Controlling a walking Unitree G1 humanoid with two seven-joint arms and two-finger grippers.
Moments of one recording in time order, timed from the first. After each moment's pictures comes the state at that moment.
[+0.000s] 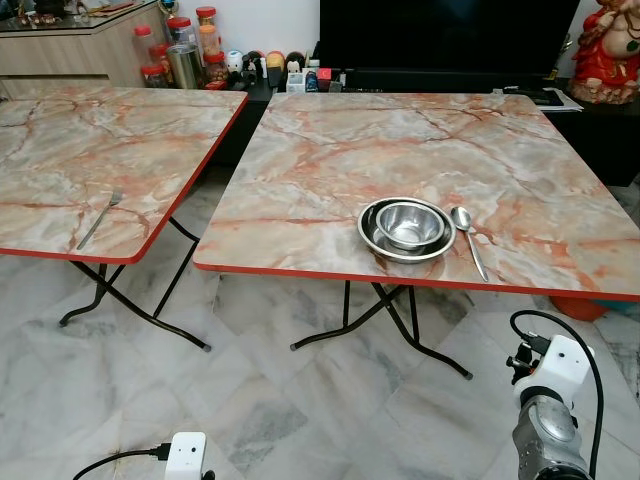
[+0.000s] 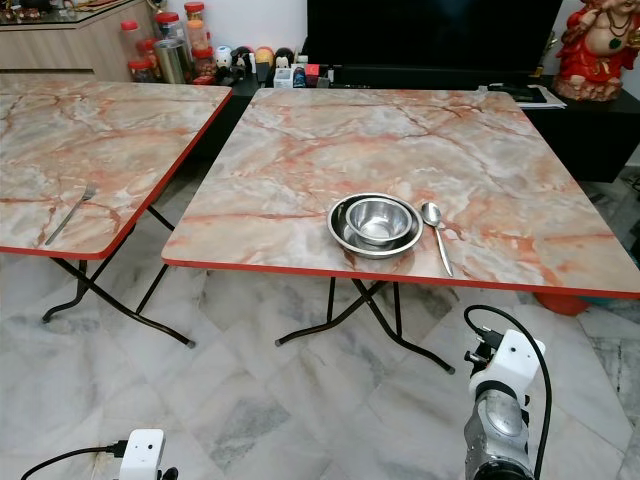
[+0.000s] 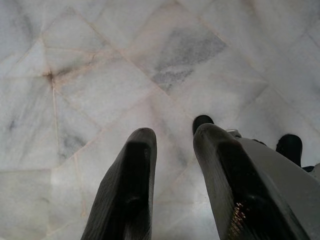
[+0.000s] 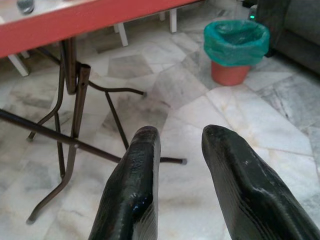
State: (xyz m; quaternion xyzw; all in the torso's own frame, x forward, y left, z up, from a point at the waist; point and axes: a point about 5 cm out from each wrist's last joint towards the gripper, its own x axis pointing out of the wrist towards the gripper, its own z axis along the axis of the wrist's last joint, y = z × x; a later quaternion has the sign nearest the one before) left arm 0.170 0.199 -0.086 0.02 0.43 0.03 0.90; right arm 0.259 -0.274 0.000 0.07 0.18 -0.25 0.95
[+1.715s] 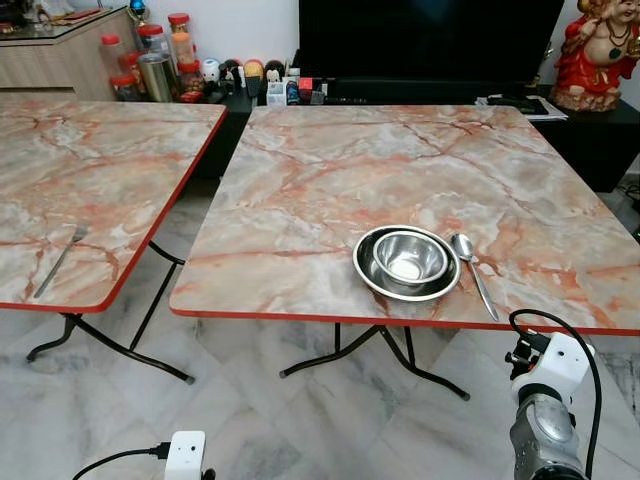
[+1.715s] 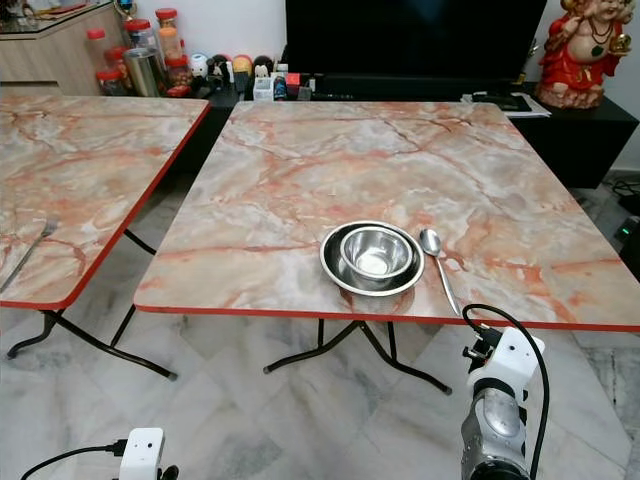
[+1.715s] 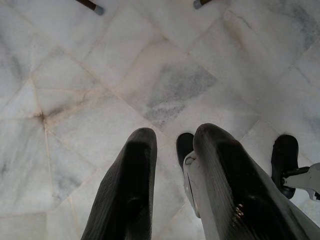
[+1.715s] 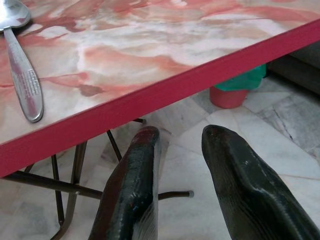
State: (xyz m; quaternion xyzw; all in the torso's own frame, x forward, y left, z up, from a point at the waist) left arm 0.172 0.199 -0.085 0.01 0.43 0.03 0.90; right arm 0.261 -0.273 0.006 0.06 0.15 -0.25 0.96
